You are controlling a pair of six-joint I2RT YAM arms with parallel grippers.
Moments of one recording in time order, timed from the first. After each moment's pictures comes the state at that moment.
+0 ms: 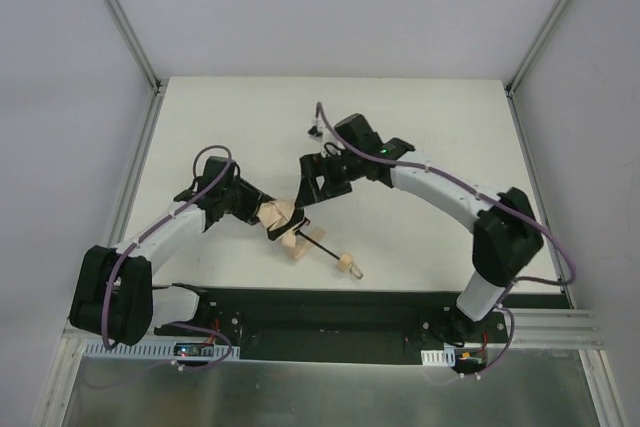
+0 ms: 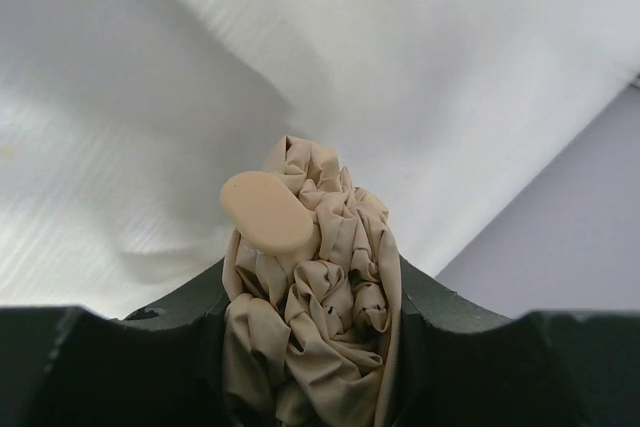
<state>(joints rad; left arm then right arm) -0.28 1.25 0.61 -0.32 0.28 -1.35 0.78 1.76 1.37 -0.52 -0.57 0.38</state>
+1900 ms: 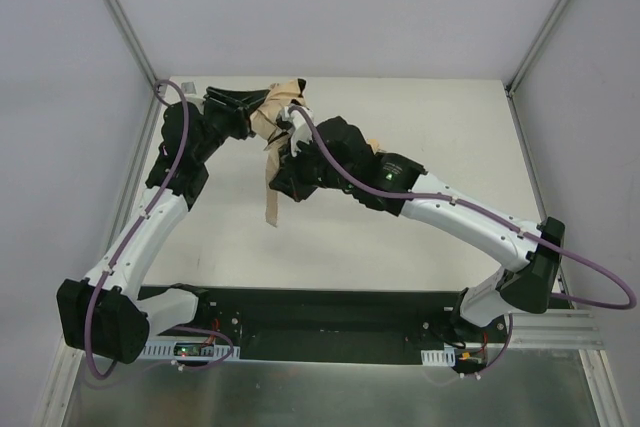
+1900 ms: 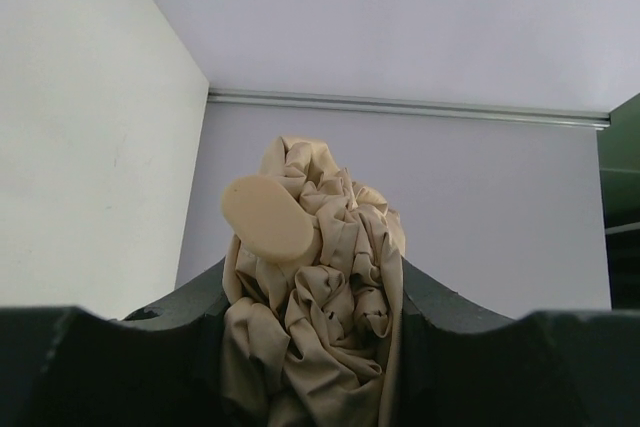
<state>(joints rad) -0.23 1.14 1.00 0.08 0.26 -1.59 1.09 1.54 1.57 -0.44 -0.09 0.30</state>
